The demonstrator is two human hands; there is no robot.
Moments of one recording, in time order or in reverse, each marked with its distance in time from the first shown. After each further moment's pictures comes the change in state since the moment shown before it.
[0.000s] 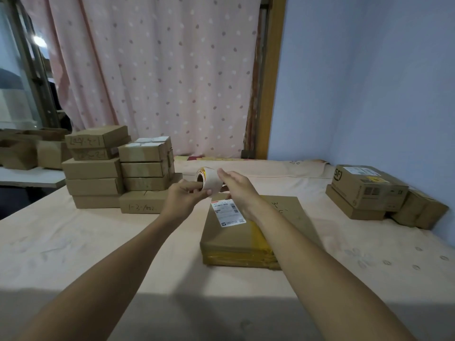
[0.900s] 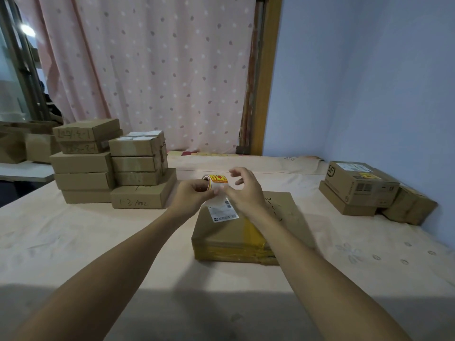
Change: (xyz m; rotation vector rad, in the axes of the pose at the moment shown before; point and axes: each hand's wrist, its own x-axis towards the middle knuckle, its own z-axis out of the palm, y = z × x) left_hand -0.006 0.010 0.035 -0.020 -0.143 -0.037; right_hand -0.013 0.032 -0.023 -0.339 0.230 -0.255
